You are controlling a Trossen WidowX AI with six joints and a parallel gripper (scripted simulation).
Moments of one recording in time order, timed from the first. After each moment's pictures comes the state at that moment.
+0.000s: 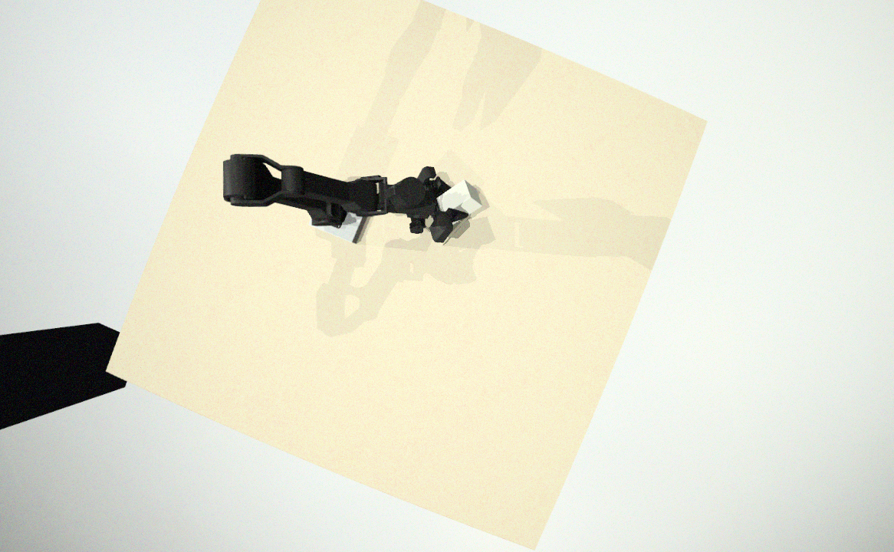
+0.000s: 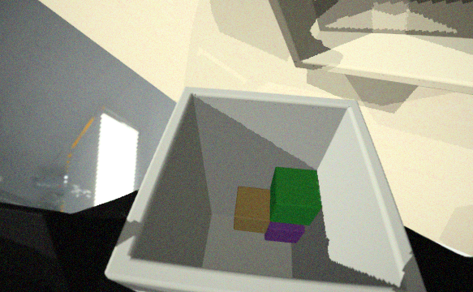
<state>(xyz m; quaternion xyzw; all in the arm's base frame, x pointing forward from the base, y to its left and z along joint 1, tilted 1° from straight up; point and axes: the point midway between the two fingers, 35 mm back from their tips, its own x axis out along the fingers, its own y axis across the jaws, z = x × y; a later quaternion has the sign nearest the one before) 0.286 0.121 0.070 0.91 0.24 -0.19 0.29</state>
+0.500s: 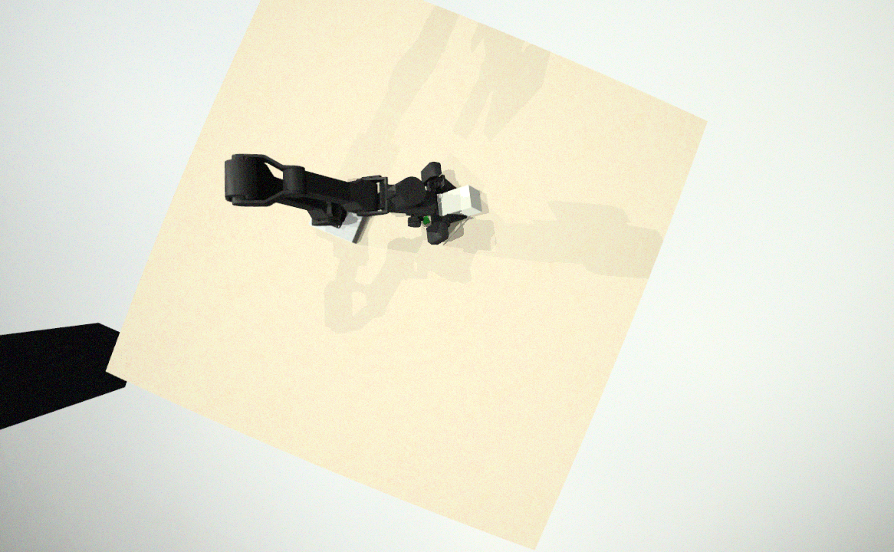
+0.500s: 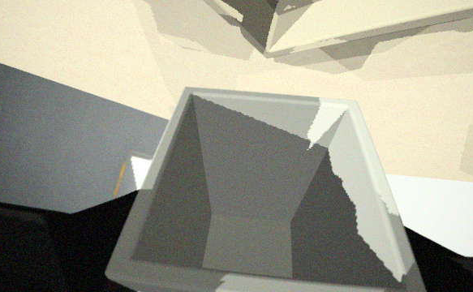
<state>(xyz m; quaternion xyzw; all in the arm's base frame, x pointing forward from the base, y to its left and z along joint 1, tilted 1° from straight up) 0.287 0.122 0.069 0.94 0.21 -0.22 0.14</state>
